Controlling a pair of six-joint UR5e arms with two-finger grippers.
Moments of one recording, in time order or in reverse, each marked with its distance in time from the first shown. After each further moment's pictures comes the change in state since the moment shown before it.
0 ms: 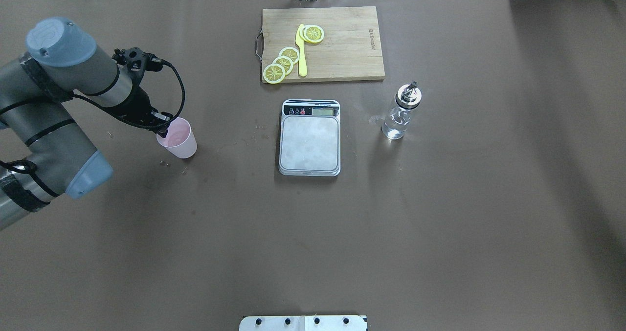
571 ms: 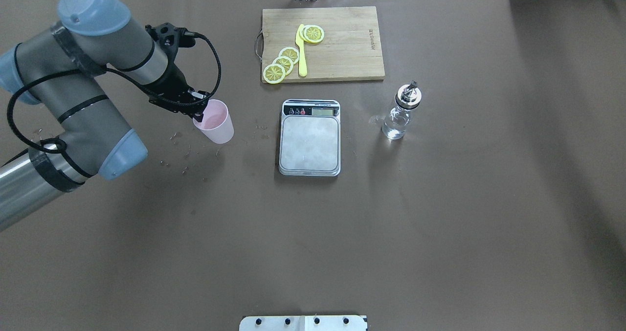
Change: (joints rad) left arm 0.013 -0.180 0.003 0.092 -0.027 -0.147; right arm -0.006 0.014 0.006 0.004 0.001 0.000
